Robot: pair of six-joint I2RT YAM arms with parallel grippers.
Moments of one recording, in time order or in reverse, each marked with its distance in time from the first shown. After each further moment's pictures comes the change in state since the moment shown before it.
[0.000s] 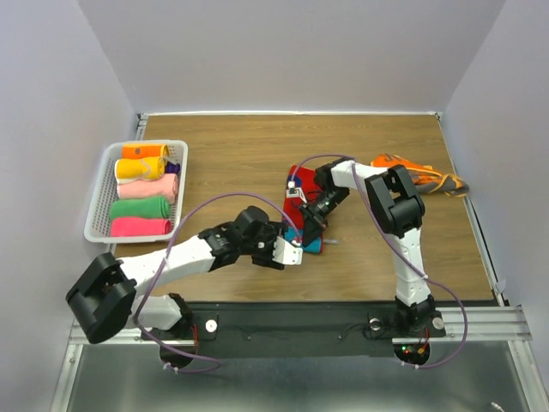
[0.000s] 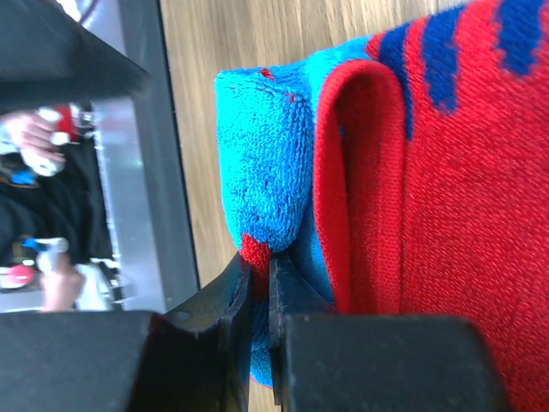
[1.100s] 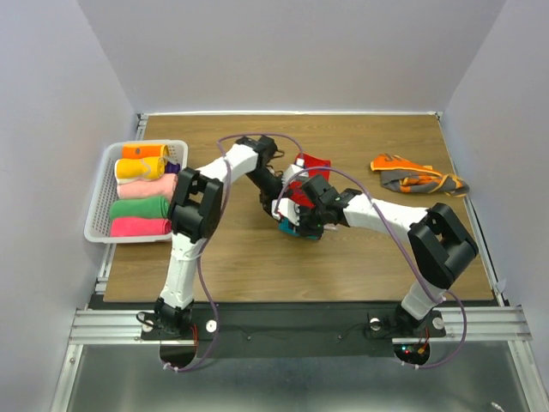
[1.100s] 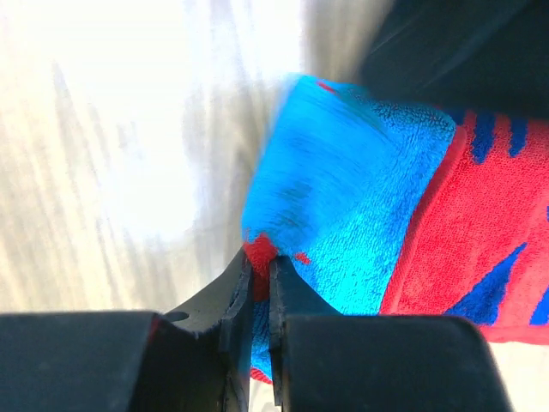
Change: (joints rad) left arm 0.356 1.027 1.158 -0.945 0.541 -0.083; right arm 0.274 -0.568 -0.499 0.776 0.720 0.064
